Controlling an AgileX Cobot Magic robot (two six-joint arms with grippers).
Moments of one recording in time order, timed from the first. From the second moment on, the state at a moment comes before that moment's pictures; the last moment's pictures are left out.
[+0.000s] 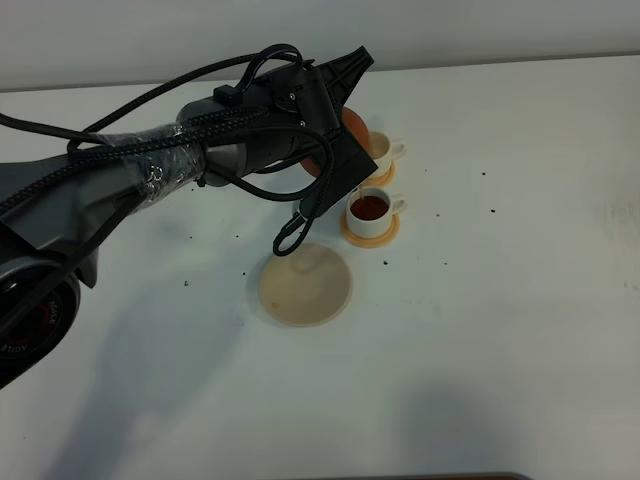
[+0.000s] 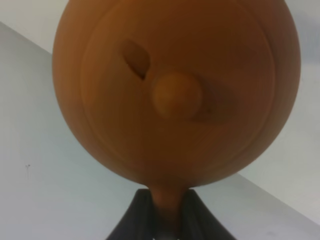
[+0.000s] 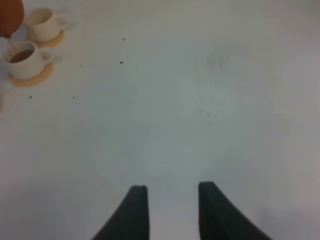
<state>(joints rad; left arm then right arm) -0.65 2.18 -1.66 0.94 0.54 1.30 0.06 0.00 -0.49 0.19 1.08 -0.18</state>
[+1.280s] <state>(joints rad) -0.65 2.18 -1.66 0.94 0.53 1.30 0.06 0.00 -0.49 0.19 1.08 -0.18</state>
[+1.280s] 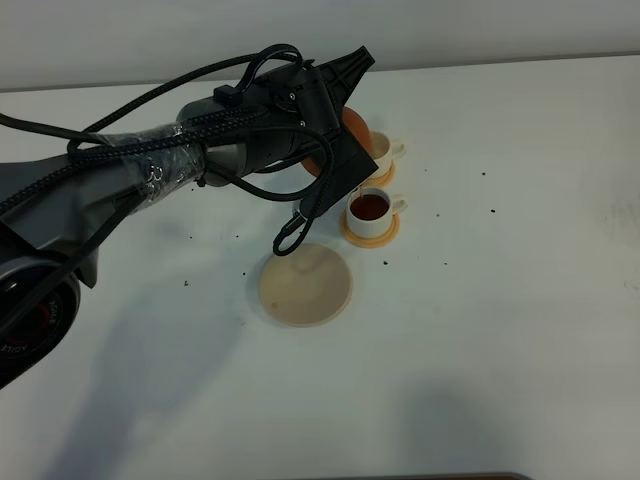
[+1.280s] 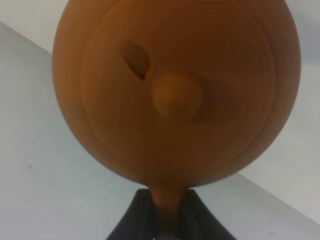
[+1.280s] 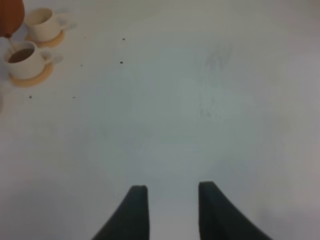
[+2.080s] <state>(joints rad) -0.64 2.15 -1.66 0.80 0.64 1.19 0.06 0.00 -0.49 0.19 1.08 -0.18</state>
